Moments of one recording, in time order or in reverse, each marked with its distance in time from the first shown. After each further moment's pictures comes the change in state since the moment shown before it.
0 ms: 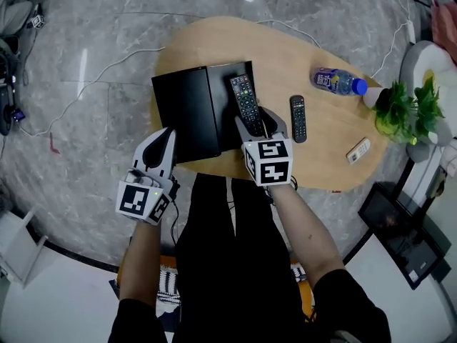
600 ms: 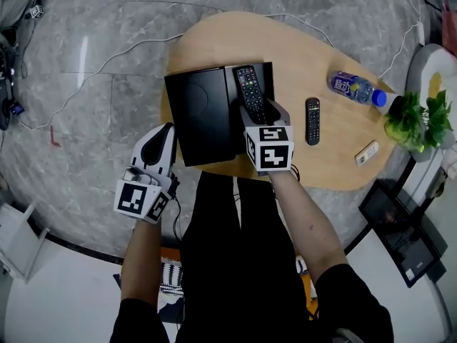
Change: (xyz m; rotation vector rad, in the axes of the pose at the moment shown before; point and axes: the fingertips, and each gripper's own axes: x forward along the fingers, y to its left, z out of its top) left arm -0.004 0.050 -0.001 -0.053 0.017 0.023; right arm 0.056 0.011 0.001 0.010 0.104 -0.046
